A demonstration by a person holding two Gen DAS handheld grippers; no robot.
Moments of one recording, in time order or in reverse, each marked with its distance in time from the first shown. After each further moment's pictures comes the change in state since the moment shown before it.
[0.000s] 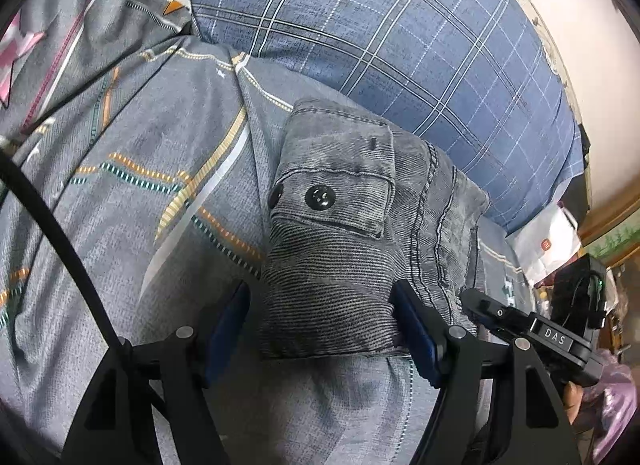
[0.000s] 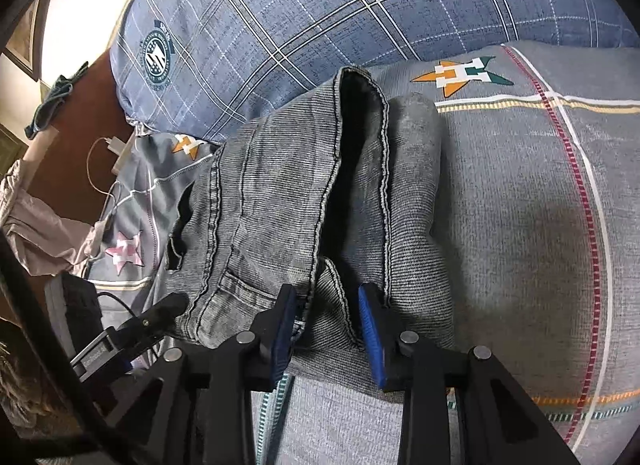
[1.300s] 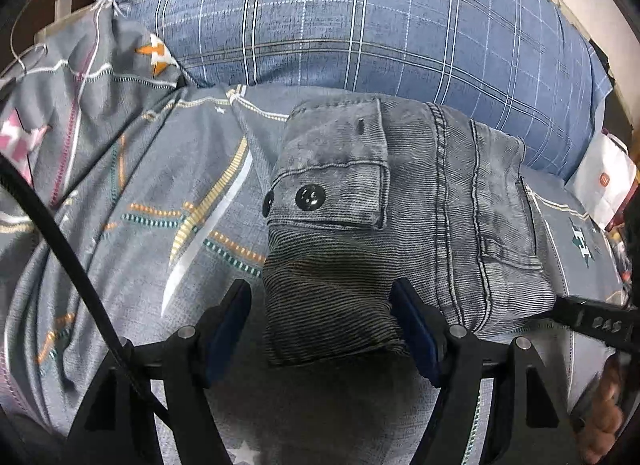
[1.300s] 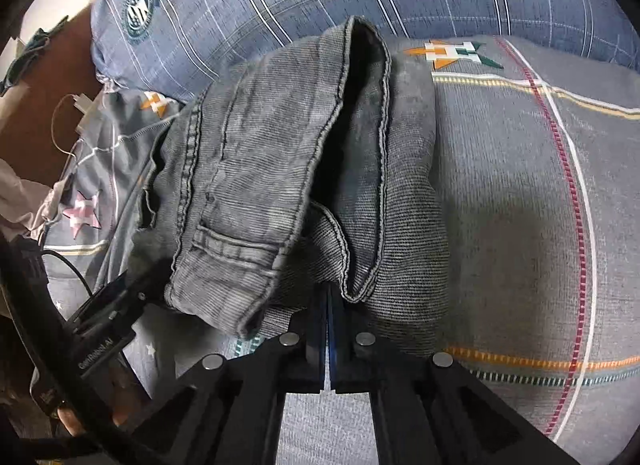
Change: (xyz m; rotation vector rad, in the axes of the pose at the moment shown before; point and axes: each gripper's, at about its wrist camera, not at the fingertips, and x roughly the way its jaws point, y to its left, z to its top) left arm 0.014 -0.036 -0.015 0.268 -0.072 0.291; right arm 0.008 0.021 -0.015 -0.074 0.075 -0.184
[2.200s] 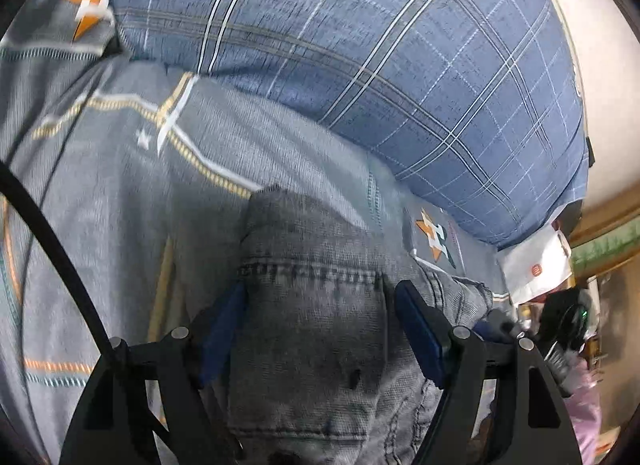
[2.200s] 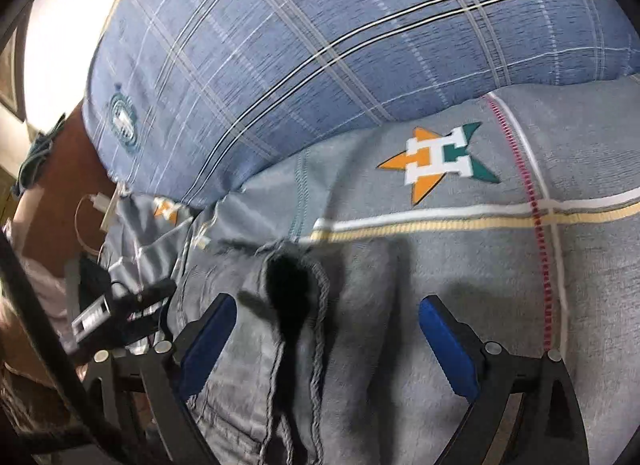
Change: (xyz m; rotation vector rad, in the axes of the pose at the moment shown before) left arm 0.069 0.030 0.120 -0.254 0.172 -0.361; right arm 0.001 -0.070 0.111 0.160 -0.137 0.171
